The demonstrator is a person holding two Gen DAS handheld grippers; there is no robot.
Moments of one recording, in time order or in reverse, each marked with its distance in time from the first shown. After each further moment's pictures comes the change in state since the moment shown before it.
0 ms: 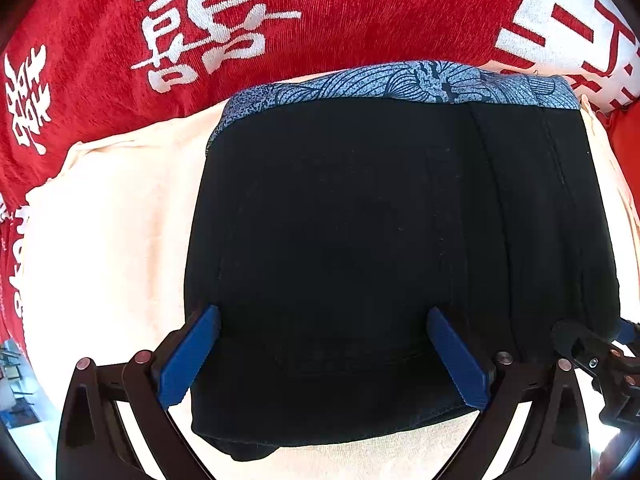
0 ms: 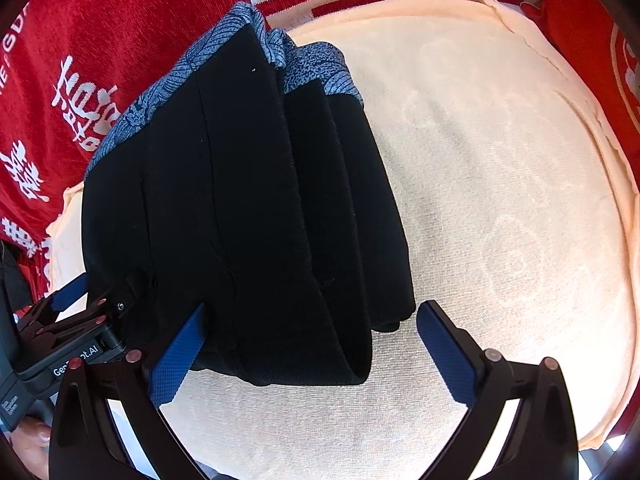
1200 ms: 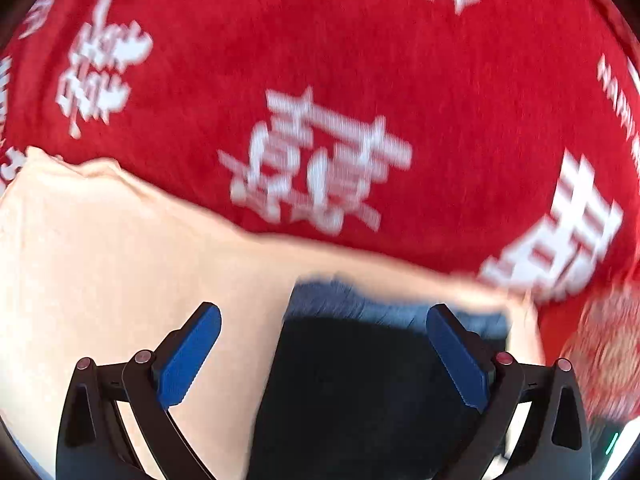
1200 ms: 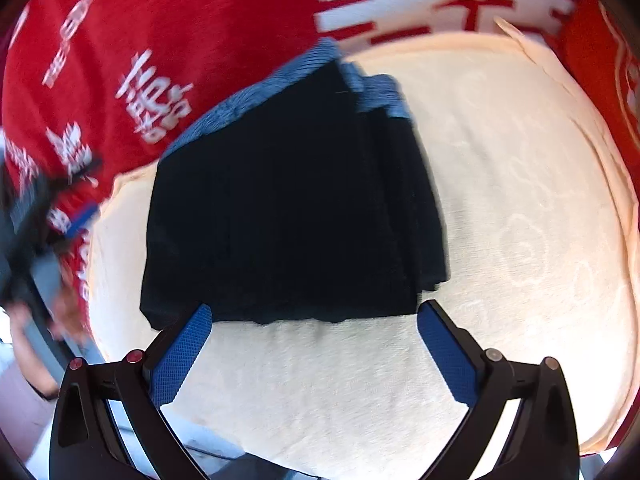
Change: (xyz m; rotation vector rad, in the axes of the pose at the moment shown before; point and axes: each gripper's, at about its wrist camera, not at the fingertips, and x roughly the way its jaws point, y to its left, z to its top) left arm -0.079 0.132 0.032 -0.387 -0.424 -0.294; right arm -0.048 0.038 -0.032 -0.137 -0.068 0.060
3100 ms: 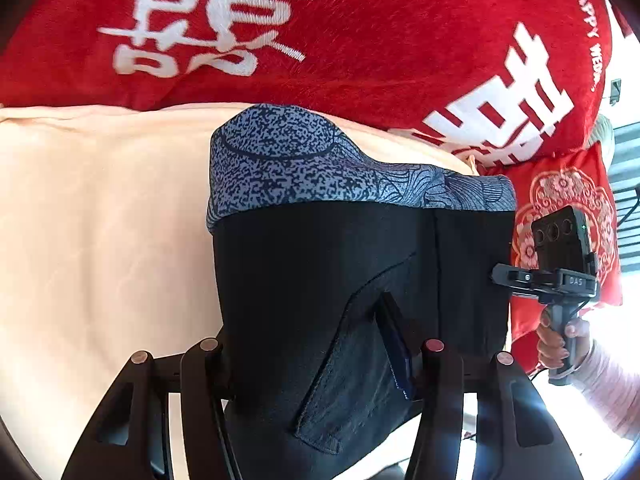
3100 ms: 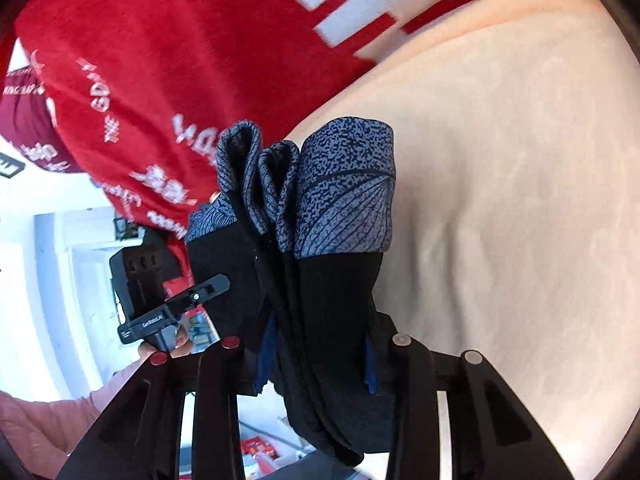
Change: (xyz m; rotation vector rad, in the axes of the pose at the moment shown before) left arm 0.036 0.003 -0.039 0.183 0.531 -0.273; right arm 0.032 -0.075 0.079 0.147 0.187 0.622
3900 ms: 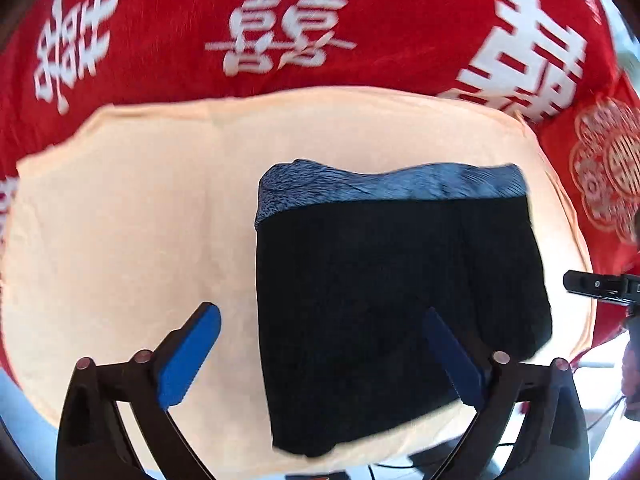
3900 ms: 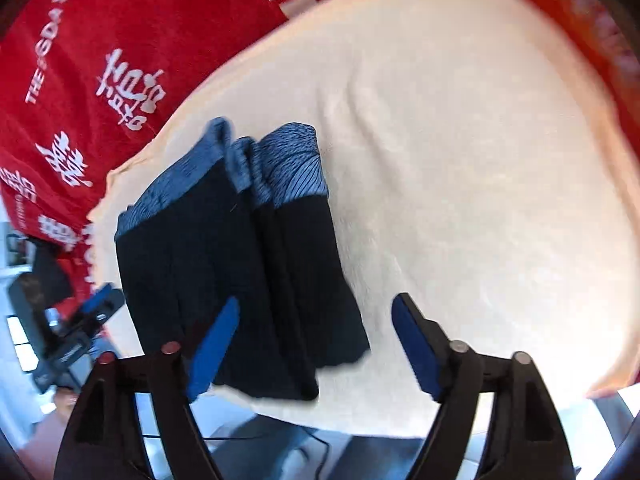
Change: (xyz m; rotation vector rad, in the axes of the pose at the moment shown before) left arm -0.050 -0.009 -0.105 0.124 -0.092 0.368; right arm -0.001 0.048 -0.132 0.053 -0.167 -0.582
